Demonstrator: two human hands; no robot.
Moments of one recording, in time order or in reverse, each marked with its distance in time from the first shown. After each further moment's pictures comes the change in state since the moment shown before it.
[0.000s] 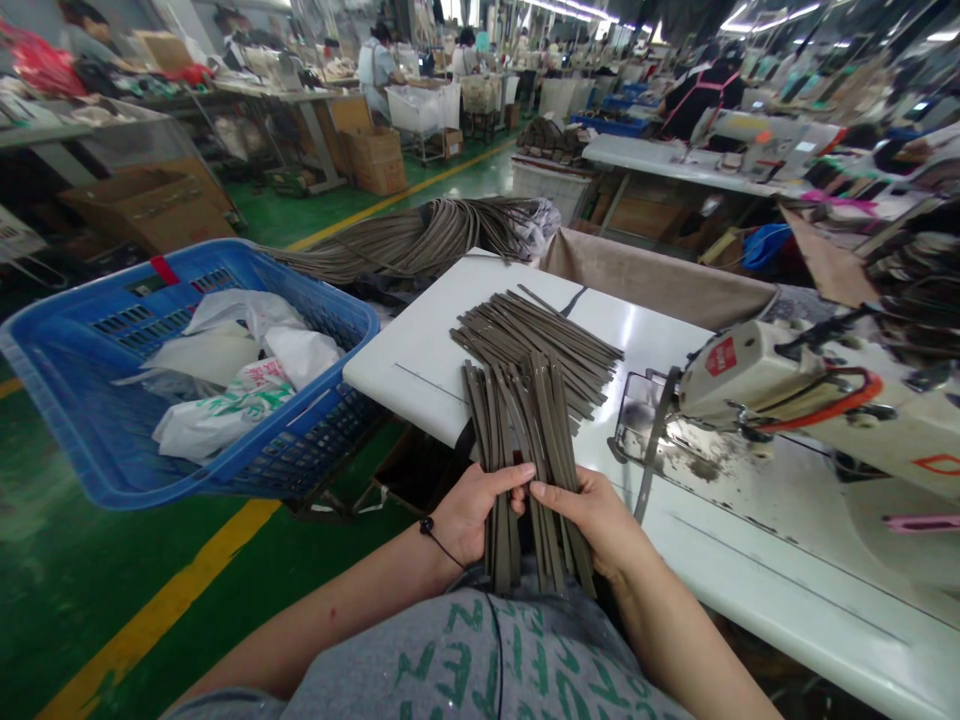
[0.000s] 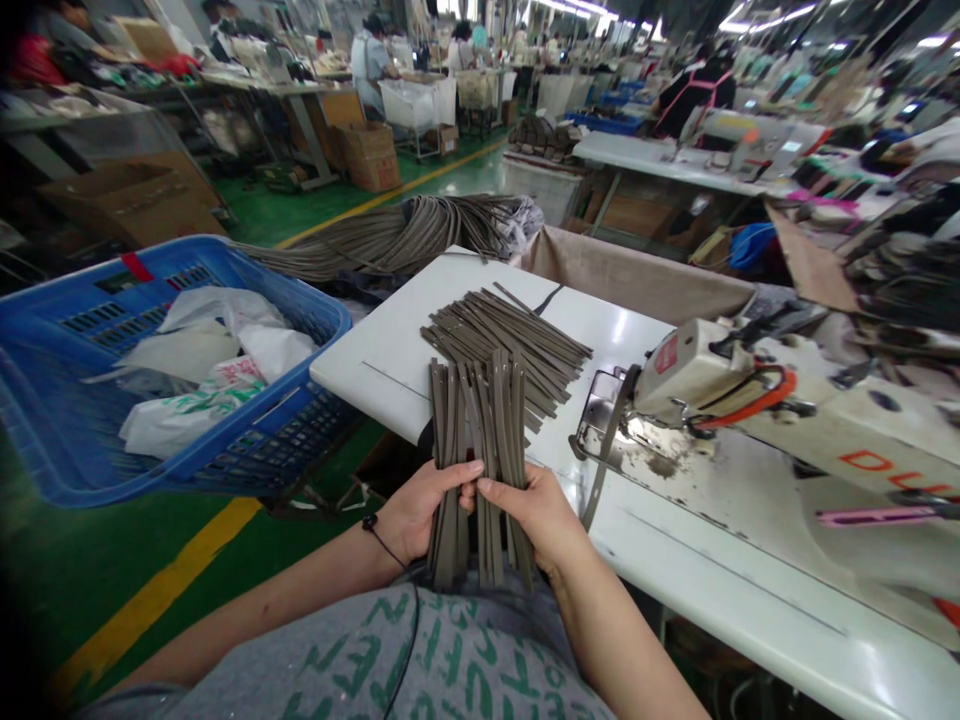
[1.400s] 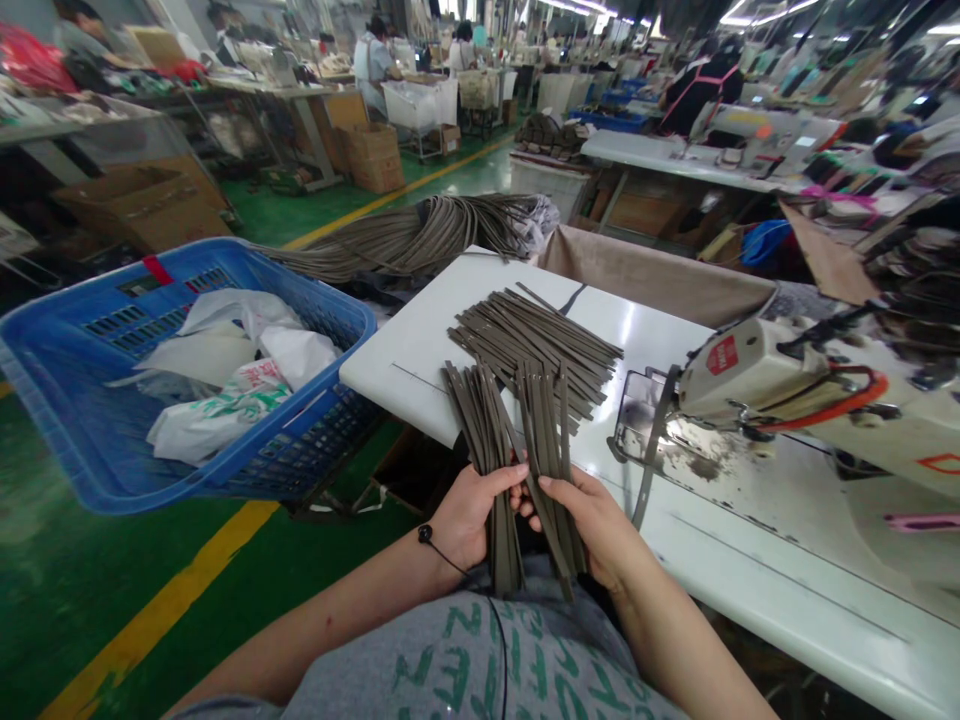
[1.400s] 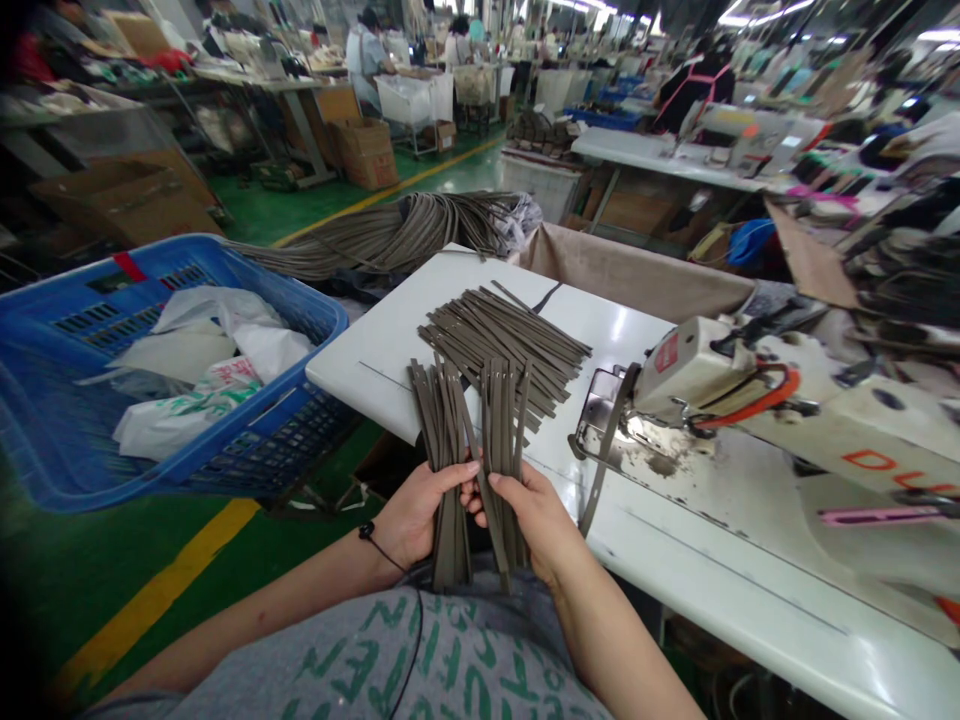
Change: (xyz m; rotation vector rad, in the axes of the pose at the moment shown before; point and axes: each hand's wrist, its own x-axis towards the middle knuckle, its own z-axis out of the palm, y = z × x) left_hand 0.003 -0.009 0.000 0.020 -0.068 0.115; right_hand 0.005 0.009 -0.001 0.046 0.161 0.025
